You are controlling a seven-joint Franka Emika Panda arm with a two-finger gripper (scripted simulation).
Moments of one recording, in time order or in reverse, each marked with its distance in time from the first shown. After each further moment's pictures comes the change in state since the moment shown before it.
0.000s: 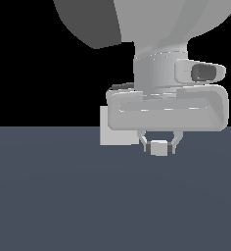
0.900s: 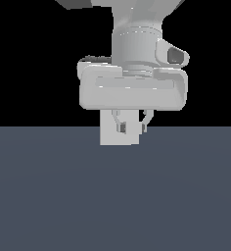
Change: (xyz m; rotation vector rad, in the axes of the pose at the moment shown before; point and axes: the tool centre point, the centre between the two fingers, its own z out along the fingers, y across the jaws) arm -0.003 -0.053 -0.041 0.100 -0.002 -0.442
